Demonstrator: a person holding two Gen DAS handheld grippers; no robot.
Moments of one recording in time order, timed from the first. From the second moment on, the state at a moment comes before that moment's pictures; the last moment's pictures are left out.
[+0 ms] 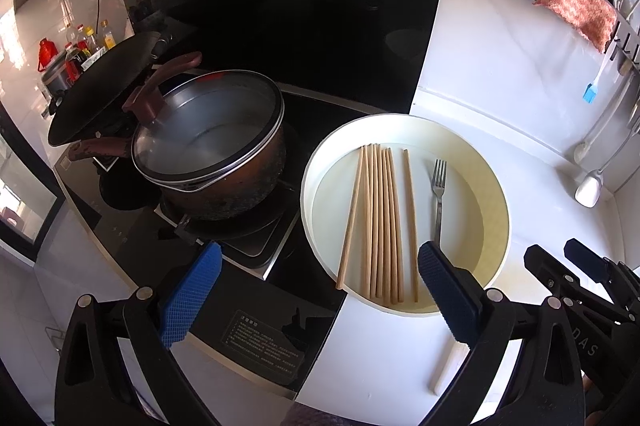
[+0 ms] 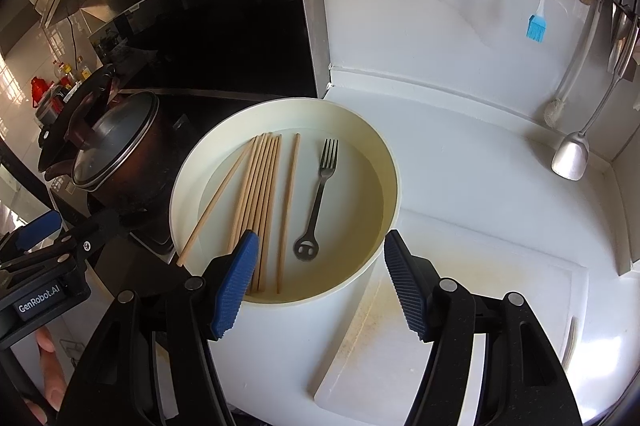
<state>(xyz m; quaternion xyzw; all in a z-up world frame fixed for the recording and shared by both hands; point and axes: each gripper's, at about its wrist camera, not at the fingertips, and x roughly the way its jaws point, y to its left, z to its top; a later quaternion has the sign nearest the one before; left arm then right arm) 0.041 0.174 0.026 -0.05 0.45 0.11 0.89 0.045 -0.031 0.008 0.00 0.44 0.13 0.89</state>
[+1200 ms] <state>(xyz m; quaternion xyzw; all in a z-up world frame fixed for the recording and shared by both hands) 0.044 0.170 0.026 -0.04 0.45 0.11 0.89 0.042 -0.035 0.010 0.00 0.44 0.13 0.89</state>
